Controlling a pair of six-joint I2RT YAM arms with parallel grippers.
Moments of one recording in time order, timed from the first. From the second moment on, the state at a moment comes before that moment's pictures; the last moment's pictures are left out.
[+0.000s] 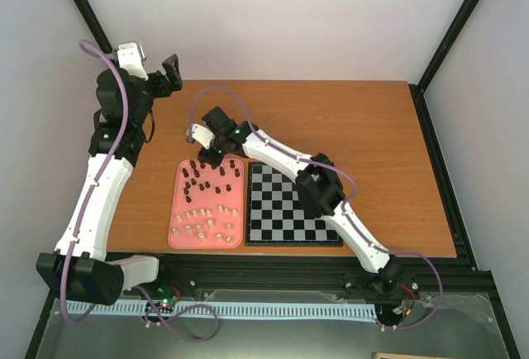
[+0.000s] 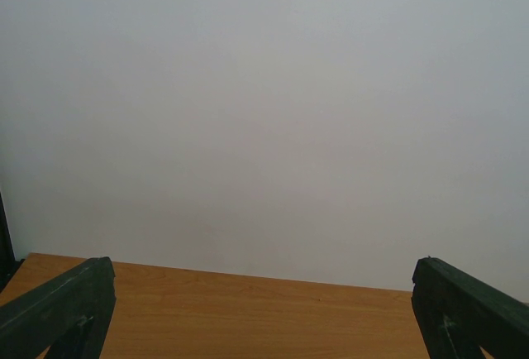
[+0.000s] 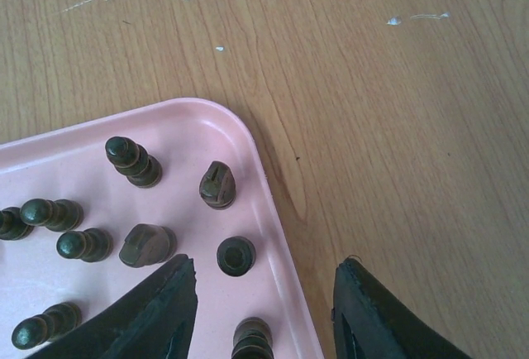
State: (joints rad) left arm -0.10 1.21 1.32 -0.15 0.00 -0.26; right arm 0.88 2.56 2.36 -0.66 -0.25 -0.34
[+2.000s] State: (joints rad) left arm -0.10 1.22 1.32 -0.15 -0.02 -0.26; right arm 0.89 2.62 2.40 -0.67 -0.25 -0.37
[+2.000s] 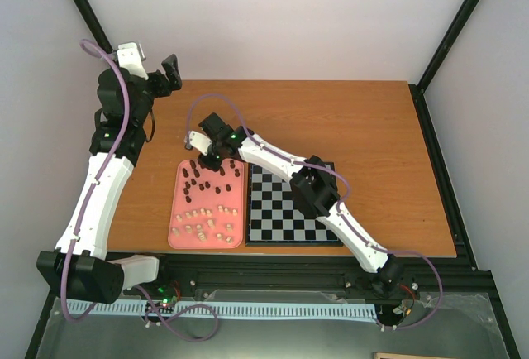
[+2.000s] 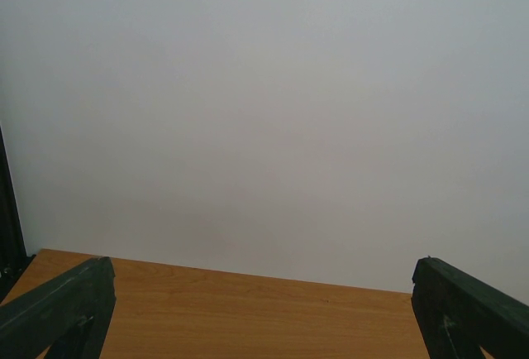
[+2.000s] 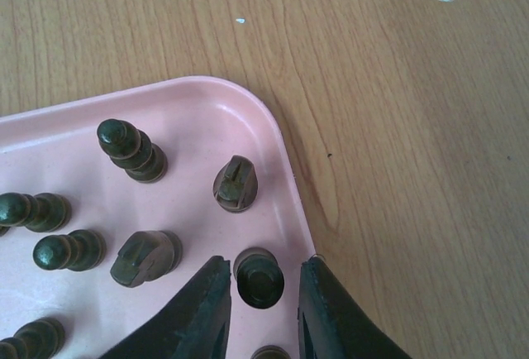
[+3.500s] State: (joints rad) left arm -0.10 1.22 1.32 -0.15 -0.04 -0.26; right arm 0.80 2.30 2.17 -0.62 -0.11 -0.27
